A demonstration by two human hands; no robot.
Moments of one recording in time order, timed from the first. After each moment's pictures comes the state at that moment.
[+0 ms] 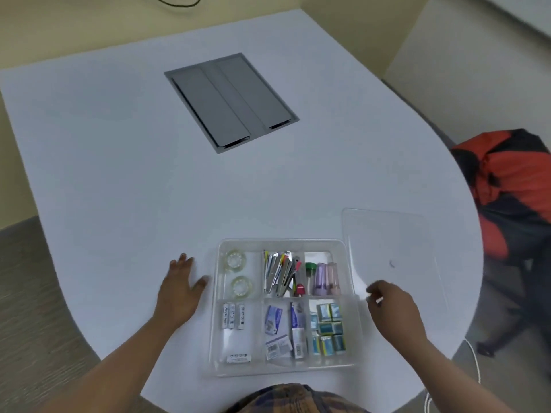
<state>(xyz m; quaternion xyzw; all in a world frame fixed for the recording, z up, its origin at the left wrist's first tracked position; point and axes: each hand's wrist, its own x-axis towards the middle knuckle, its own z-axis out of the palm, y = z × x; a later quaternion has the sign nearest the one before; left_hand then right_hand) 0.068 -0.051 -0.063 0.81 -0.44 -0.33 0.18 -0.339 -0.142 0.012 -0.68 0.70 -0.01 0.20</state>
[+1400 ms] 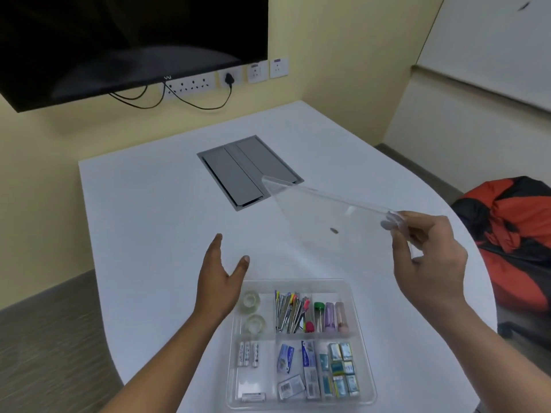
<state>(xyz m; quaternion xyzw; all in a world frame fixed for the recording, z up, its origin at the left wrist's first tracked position) 0.011 -0.094 0.098 0.74 -0.40 -0.28 0.47 -0.293 -0.176 0.193 -0.75 0.40 -0.53 0.07</state>
